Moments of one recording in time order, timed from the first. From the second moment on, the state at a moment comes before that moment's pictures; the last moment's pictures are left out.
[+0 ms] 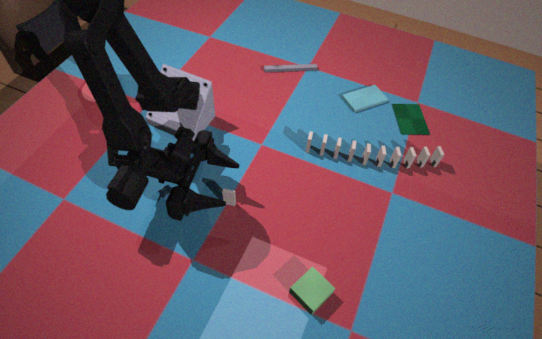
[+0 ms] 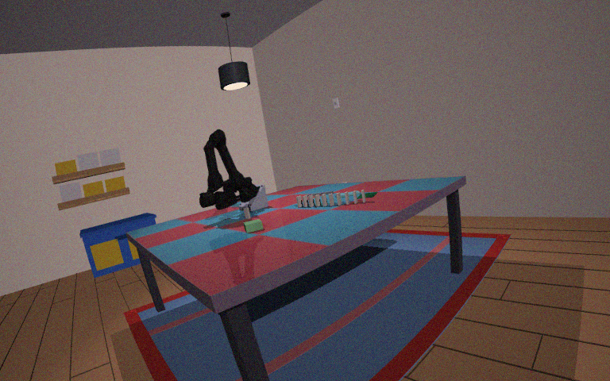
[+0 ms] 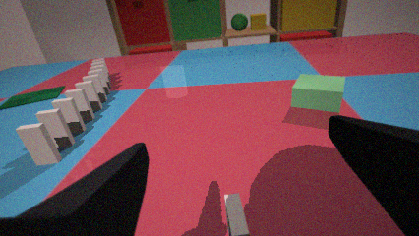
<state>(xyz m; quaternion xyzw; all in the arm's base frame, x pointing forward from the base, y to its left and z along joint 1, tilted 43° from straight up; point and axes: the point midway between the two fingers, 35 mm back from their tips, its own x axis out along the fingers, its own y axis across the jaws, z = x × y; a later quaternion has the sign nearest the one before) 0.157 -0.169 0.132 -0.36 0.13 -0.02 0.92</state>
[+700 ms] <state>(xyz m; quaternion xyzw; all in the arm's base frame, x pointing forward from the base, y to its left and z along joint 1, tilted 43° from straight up) 0.225 -0.144 0.120 -0.02 0.34 0.00 0.94</state>
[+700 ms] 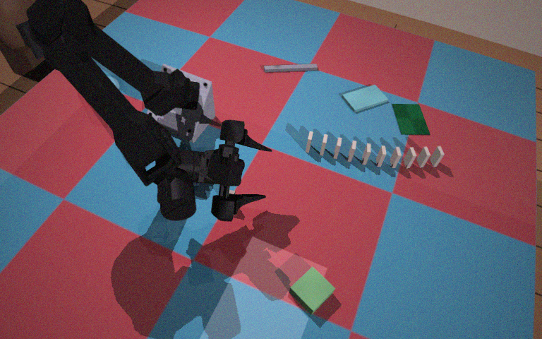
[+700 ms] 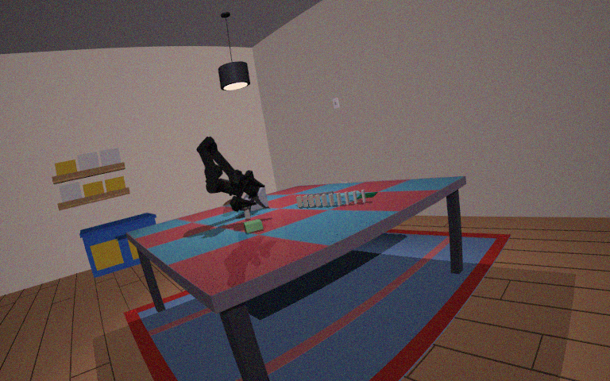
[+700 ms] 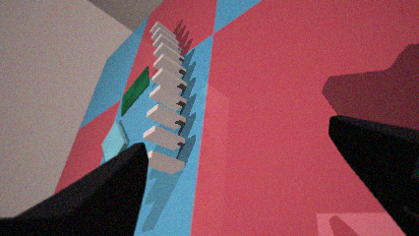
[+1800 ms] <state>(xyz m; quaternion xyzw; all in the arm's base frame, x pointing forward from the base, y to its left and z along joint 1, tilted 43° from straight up) 0.186 -0.131 0.145 0.26 0.38 -0.65 0.61</state>
